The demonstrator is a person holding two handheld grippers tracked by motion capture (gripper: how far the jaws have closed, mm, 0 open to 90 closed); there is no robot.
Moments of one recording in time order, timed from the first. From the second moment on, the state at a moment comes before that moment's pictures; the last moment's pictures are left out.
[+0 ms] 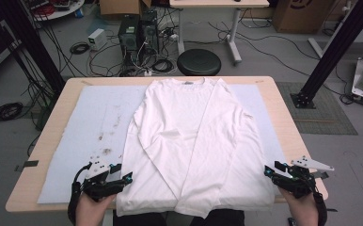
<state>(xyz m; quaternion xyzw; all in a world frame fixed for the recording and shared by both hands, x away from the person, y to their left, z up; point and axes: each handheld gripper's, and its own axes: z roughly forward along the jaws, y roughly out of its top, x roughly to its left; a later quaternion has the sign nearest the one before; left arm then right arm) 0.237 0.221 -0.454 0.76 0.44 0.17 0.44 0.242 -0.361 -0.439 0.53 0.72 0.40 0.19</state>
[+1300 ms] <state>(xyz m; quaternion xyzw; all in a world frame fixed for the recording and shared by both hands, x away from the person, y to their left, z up) 0.214 0.217 -0.446 0.77 0.44 0.17 0.42 0.213 -0.352 -0.437 0.49 0.75 0.40 0.16</state>
